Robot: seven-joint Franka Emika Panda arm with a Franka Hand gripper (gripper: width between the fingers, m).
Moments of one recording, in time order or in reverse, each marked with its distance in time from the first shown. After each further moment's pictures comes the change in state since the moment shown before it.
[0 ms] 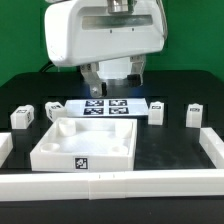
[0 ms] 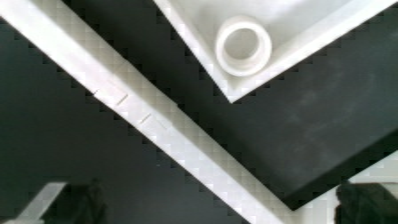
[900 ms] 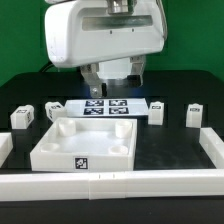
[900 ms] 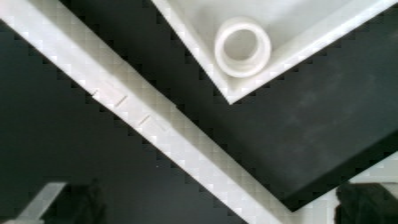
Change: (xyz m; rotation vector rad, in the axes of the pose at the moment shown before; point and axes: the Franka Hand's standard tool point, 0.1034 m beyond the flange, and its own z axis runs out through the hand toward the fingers) arm 0.000 0.000 0.001 0.001 -0.001 0.000
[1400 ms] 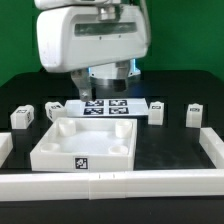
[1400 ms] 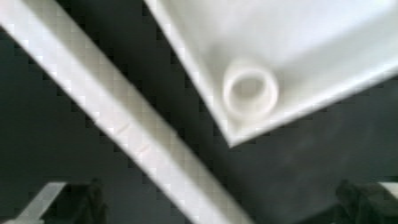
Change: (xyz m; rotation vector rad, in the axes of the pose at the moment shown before) arm -0.039 -0.001 0.009 -0.005 -0.012 -0.173
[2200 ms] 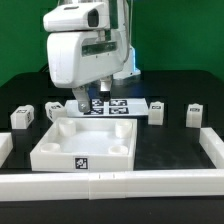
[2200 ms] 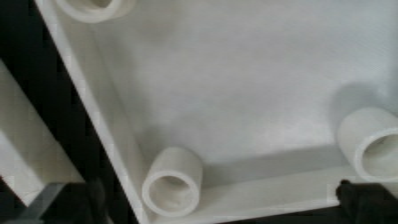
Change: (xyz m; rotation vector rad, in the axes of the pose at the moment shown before) arm -0.033 -0.033 0.023 0.001 -0.036 -0.199
